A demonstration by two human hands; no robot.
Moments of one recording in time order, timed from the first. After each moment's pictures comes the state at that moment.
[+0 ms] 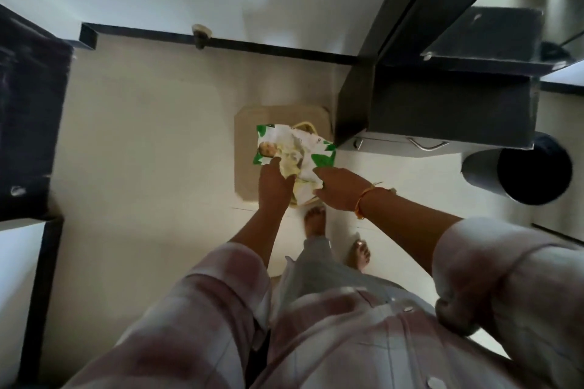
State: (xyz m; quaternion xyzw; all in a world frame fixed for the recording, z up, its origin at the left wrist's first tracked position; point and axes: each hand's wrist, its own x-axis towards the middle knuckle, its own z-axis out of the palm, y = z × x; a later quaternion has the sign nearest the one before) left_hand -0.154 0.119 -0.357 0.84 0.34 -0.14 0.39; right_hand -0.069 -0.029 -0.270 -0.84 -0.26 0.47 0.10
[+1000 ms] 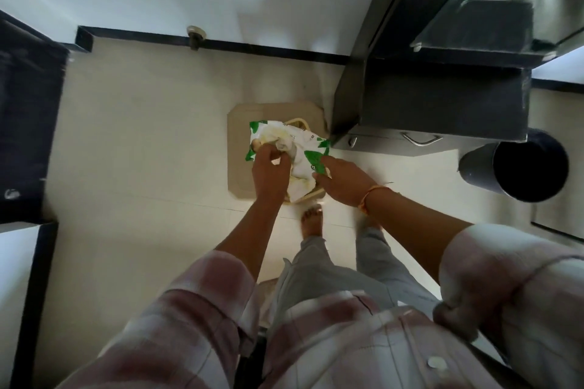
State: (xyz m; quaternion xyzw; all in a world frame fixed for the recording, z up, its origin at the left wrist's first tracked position) left_hand -0.133 0.098 -0.314 0.76 0.41 0.03 0.50; right_hand -0.073 -0.053 -0.266 -0.85 -0.17 0.43 0.23
